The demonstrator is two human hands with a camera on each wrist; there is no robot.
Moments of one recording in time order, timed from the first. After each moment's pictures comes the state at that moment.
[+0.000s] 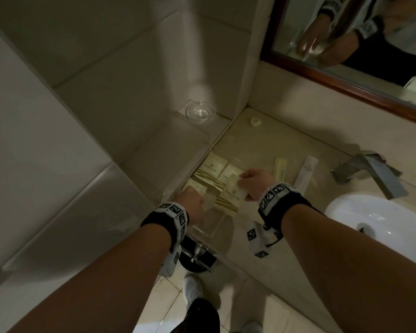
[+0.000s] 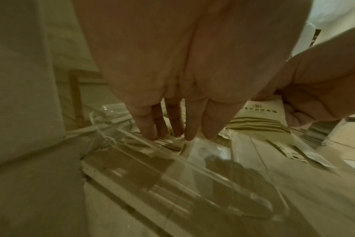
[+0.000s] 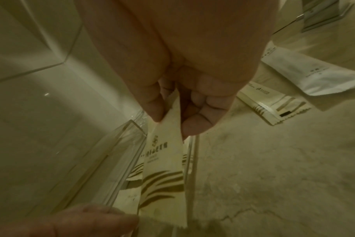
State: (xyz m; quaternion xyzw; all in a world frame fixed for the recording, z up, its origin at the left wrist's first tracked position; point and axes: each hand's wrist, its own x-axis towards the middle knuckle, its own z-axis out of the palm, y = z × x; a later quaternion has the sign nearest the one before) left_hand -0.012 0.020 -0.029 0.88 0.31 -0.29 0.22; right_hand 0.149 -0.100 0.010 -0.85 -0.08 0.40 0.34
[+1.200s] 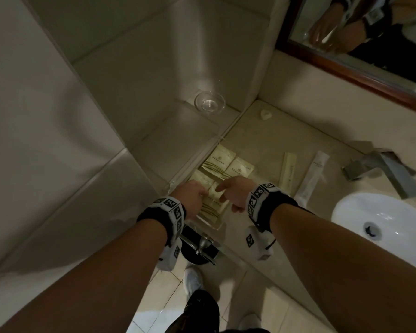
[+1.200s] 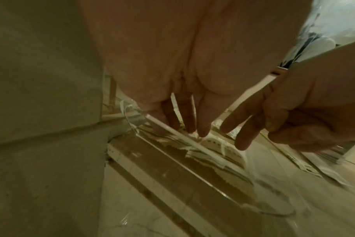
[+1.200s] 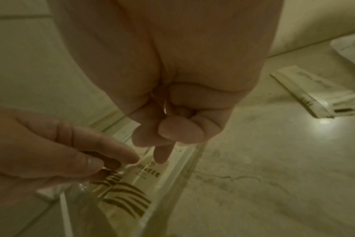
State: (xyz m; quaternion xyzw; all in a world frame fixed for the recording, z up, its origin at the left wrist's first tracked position) left_hand -0.036 0.028 -0.029 0.89 0.30 -0.17 0.32; right_hand 0.102 -0.074 -0.004 -0.81 -0.20 0.52 0.18
